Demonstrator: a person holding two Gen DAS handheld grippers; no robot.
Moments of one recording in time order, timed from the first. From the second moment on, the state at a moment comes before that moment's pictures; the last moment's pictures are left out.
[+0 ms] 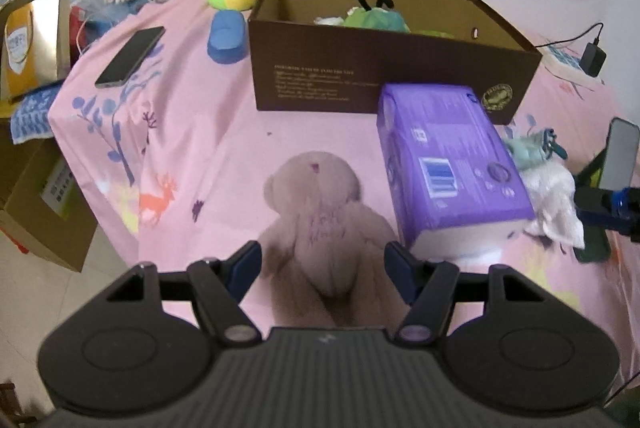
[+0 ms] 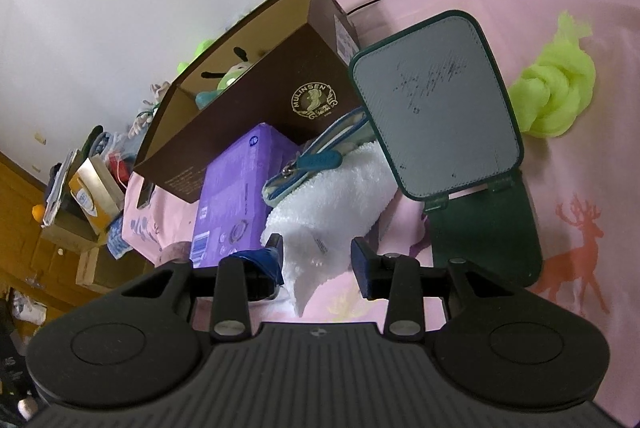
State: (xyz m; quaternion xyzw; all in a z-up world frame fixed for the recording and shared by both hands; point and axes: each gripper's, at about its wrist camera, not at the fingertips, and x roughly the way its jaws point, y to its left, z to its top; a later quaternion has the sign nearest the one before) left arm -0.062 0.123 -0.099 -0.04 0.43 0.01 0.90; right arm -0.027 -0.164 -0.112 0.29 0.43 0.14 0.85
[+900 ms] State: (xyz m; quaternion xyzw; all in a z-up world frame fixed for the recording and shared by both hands) left arm -0.040 0.116 -0.125 0.05 0.43 -0.02 0.90; right arm -0.003 -0.143 -0.118 0.29 0.45 0.13 0.84
